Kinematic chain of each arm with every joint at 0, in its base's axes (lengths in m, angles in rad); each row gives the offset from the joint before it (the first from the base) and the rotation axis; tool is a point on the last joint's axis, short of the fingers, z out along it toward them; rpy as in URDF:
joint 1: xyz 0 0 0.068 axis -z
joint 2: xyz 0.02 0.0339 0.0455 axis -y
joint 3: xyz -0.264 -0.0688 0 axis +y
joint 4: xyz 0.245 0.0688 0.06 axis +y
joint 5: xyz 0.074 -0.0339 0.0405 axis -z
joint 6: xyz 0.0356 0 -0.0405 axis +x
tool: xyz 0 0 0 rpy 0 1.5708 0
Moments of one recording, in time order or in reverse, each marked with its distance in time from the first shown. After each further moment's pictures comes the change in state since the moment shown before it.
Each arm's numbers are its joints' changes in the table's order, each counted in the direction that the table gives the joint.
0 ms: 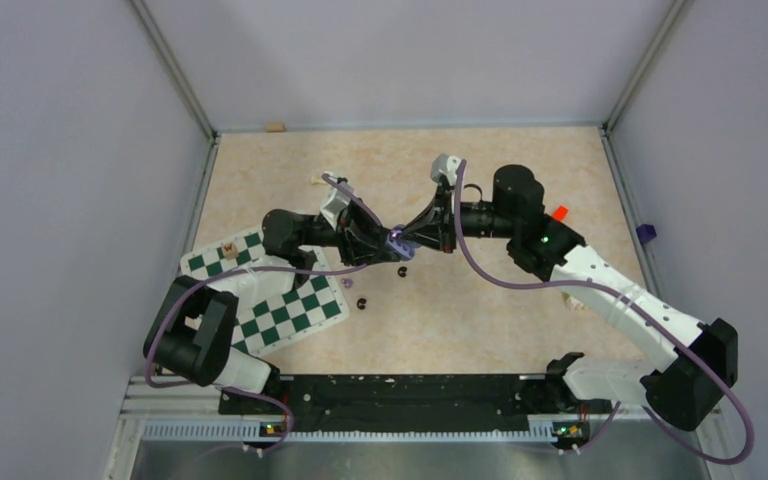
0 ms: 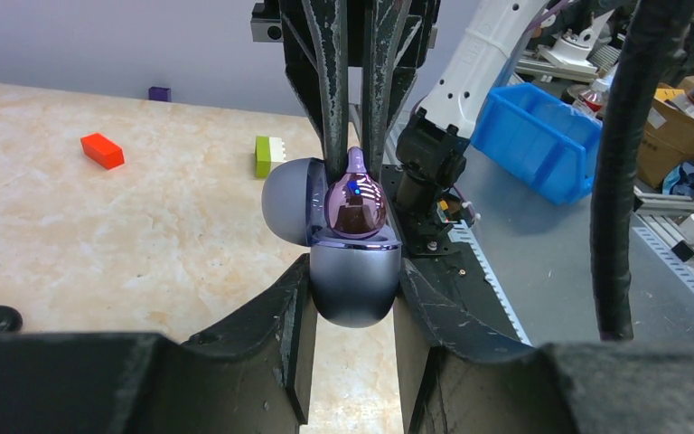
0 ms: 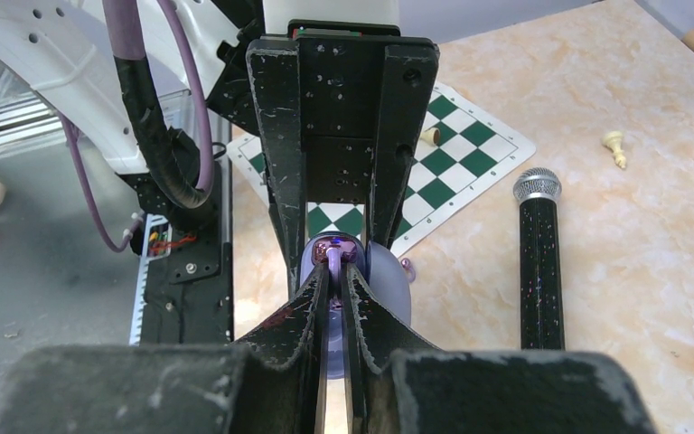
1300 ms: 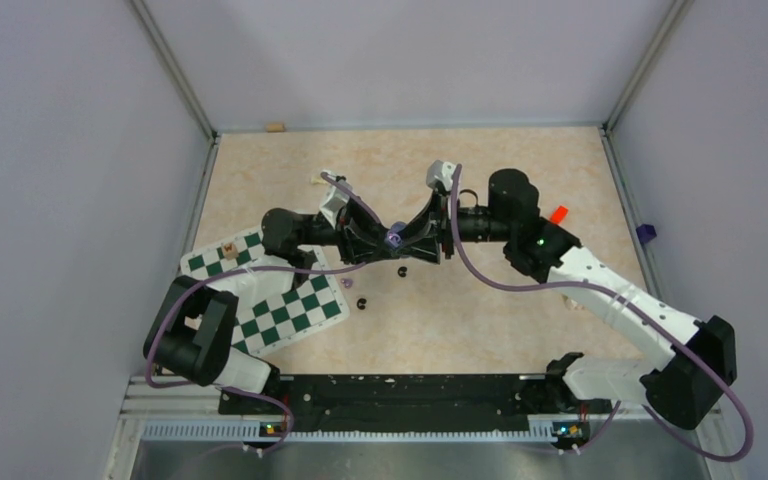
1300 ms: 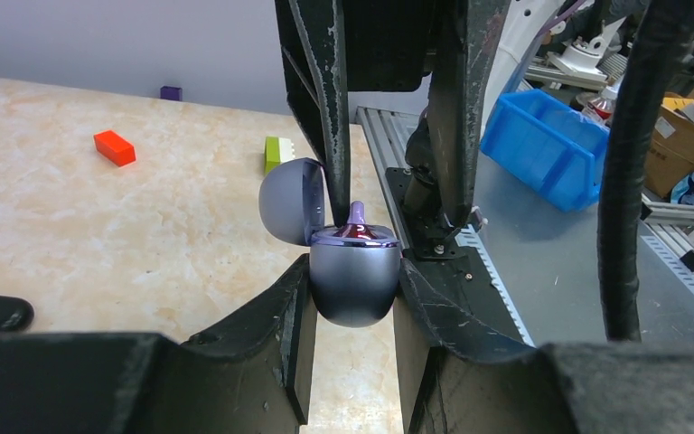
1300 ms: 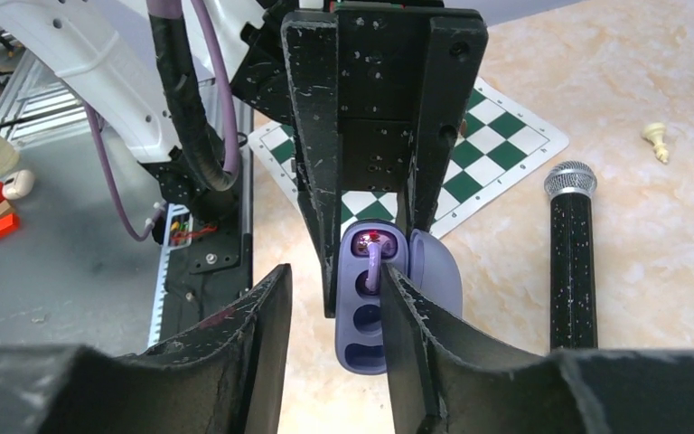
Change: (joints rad) left arm -0.008 0.000 0.001 0.016 -0.016 0.008; right arm -0.013 -0.011 0.029 -0.031 -0.027 0.020
